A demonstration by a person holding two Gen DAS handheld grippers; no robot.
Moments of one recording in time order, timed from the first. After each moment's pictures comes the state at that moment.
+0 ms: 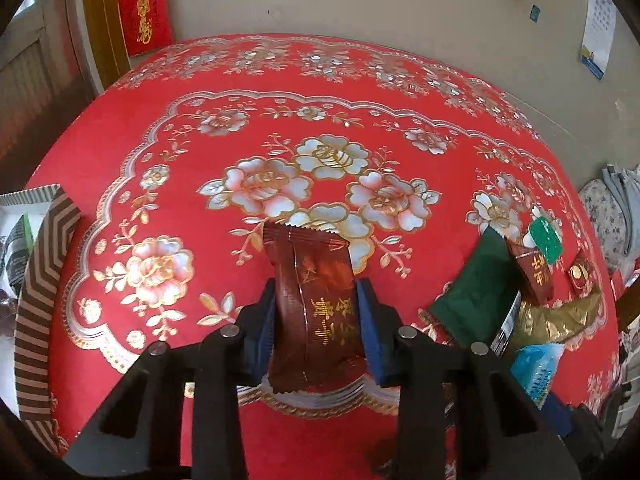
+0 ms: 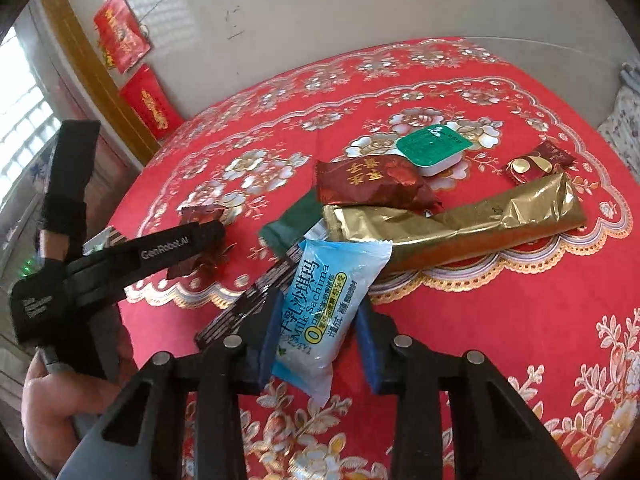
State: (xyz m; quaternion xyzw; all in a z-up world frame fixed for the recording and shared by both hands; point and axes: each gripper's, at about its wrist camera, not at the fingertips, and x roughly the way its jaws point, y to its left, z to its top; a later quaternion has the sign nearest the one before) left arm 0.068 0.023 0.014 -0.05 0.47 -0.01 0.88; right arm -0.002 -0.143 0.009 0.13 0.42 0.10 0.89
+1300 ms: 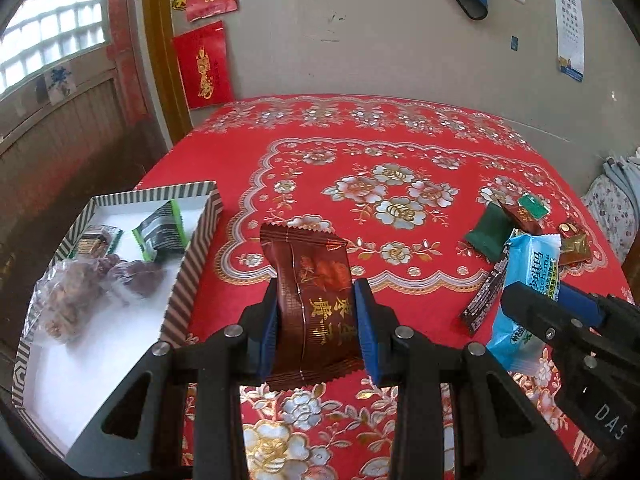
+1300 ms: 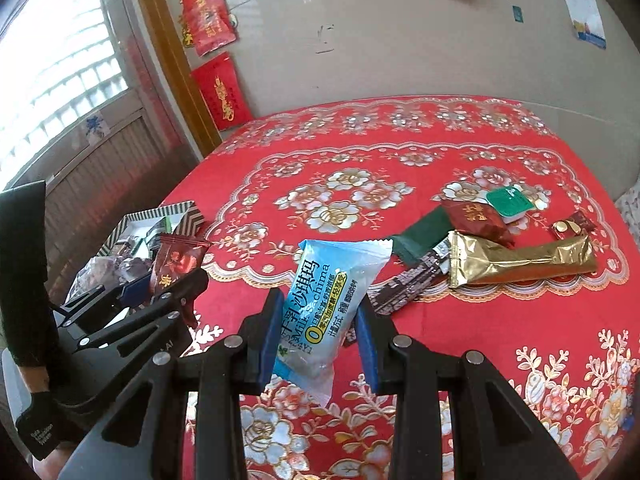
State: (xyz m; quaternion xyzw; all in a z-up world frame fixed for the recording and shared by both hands) left arm -0.057 0.083 0.058 0.00 0.37 0.03 0.93; right arm -0.047 -0.061 0.055 0.06 0.37 0.16 0.92
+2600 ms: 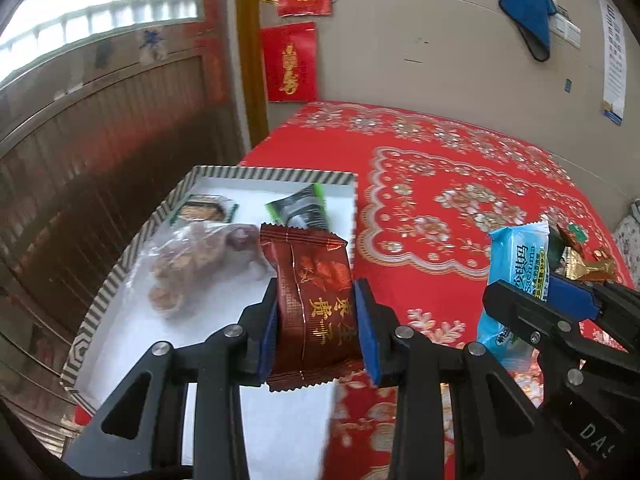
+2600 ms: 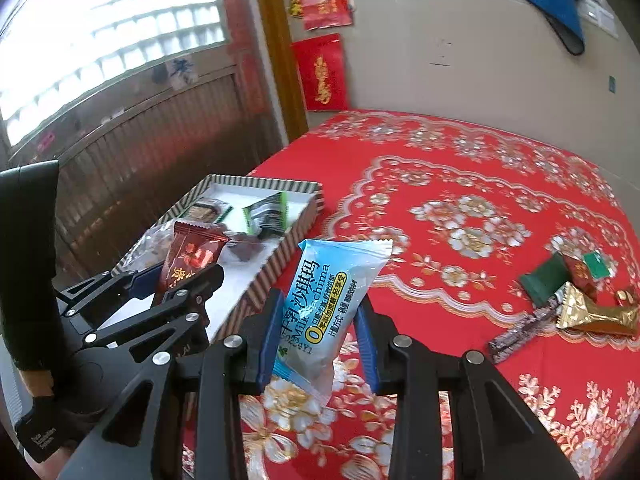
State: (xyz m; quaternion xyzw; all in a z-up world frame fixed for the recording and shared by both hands) left arm -0.113 0.195 0.070 -0.04 0.35 0.11 0.93; right arm -0.072 0.063 0.074 -0.03 0.35 0.26 0.90
